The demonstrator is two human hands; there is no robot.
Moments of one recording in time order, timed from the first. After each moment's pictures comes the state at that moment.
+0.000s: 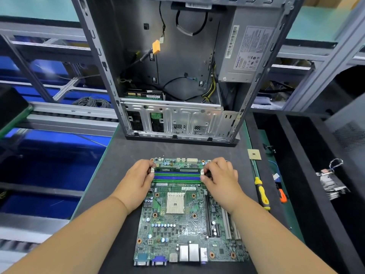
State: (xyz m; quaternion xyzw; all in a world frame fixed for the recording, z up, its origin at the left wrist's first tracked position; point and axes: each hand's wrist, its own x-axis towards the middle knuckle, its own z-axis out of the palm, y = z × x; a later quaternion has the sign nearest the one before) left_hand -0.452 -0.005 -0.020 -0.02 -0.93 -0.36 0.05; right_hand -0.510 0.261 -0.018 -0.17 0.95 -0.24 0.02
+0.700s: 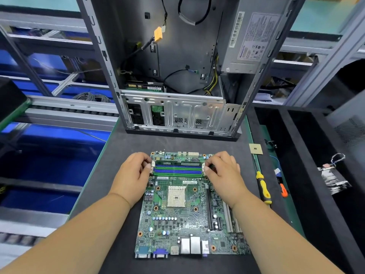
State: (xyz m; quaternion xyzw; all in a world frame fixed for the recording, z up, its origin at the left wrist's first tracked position) left_hand -0.447 -0.004 -0.022 0.05 -0.92 -0.36 0.13; right_hand -0.509 0.263 -0.018 -0.16 0.94 -0.29 0.01
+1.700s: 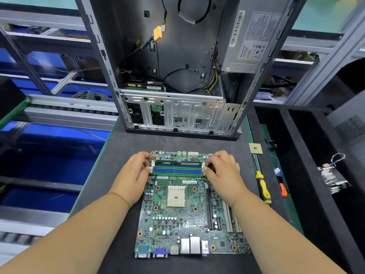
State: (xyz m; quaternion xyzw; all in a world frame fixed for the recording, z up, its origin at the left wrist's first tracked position) left_hand -0.447 -0.005 -0.024 0.02 -0.91 -0.41 0.08; right_hand -0.510 0.261 -0.017 -0.16 0.95 -0.27 0.01
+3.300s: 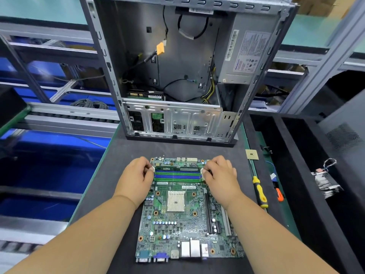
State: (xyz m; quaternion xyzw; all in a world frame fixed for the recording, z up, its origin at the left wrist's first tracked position) left_hand -0.456 0.001 -0.022 0.09 -0.93 -0.35 0.10; right_hand -0.510 0.254 -0.013 -0.13 0.96 -0.24 0.01
